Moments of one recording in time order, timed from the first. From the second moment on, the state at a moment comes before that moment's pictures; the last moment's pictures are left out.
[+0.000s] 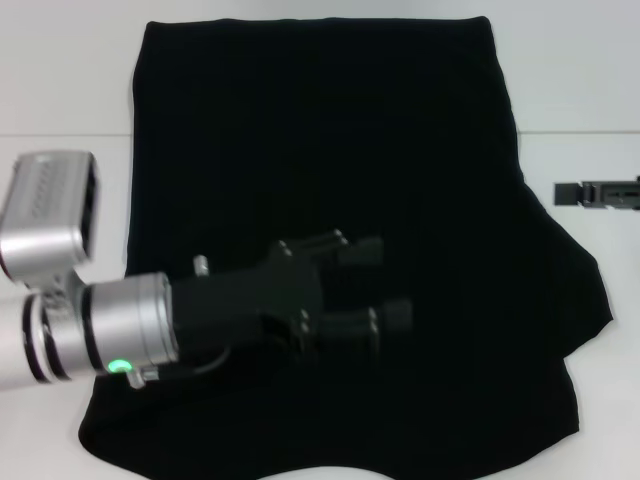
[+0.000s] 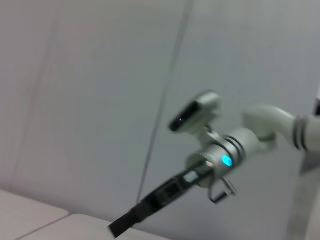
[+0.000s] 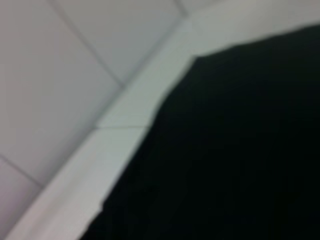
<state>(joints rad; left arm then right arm) -0.60 -2.17 0.72 0.49 1.80 1.68 -1.16 0.62 1.89 -0.62 -0.77 -2.13 -1.55 2.17</state>
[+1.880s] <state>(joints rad) -0.61 -2.17 0.94 0.47 1.84 1.46 -0.94 0.70 1.92 -0.72 -0.61 -2.55 -1.29 2.46</state>
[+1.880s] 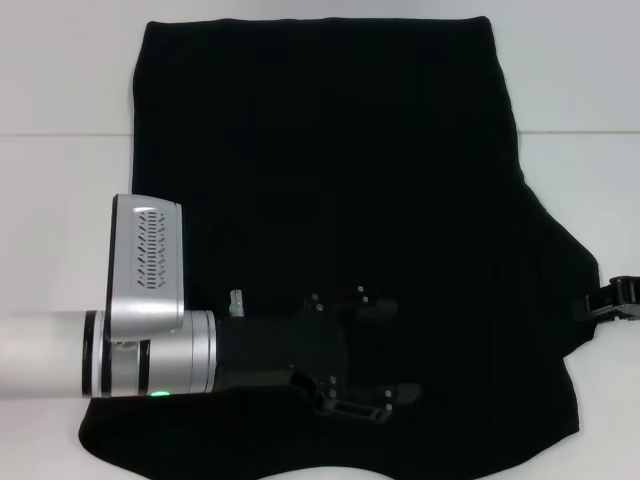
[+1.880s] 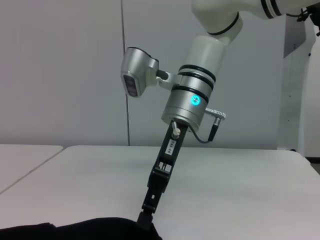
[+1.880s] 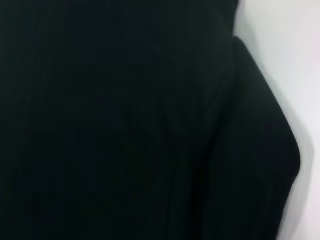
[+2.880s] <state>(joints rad) -0.60 -2.17 0.93 0.46 1.83 1.47 -0.94 0.63 1.92 -0.65 -0.70 -2.54 -1.29 2.42</state>
